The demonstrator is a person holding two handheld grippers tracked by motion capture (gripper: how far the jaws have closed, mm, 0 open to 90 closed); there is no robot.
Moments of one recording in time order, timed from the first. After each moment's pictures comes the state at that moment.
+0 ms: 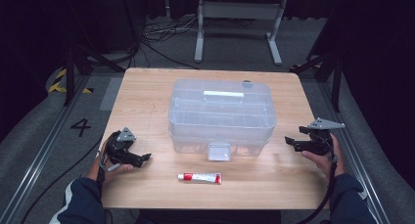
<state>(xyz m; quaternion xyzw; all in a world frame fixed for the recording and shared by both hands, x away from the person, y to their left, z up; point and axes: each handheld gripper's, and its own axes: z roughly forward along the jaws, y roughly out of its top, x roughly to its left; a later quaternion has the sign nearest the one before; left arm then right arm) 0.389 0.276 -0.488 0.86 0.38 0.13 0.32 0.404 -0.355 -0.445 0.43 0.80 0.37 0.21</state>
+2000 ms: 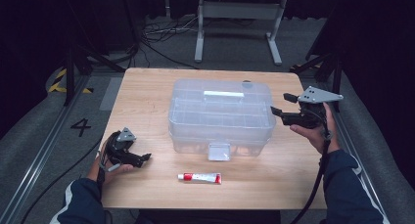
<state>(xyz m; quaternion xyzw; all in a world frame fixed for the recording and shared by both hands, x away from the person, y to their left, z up) 0.388 0.275 -0.488 0.85 0.38 0.13 0.32 0.419 -0.281 -0.332 0.30 0.80 0.45 0.28</state>
